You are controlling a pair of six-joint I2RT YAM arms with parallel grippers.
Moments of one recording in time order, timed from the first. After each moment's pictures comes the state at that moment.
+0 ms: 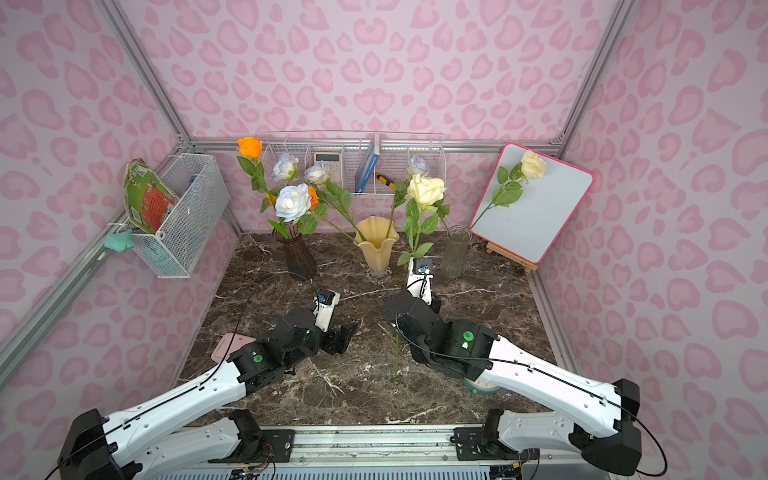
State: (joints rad) left arm -0.80 1.01 0.65 -0.18 -0.17 -0.26; right arm 1.16 1.11 1.17 -0.41 0.93 0.48
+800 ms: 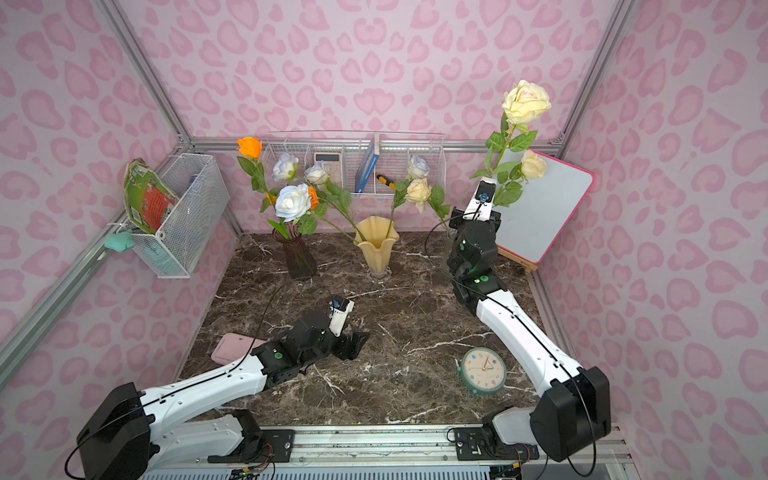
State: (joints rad) left arm -0.80 1.19 0.61 0.00 -0.02 -0.28; right arm 0.39 1.43 1.25 0.53 0.71 -0.12
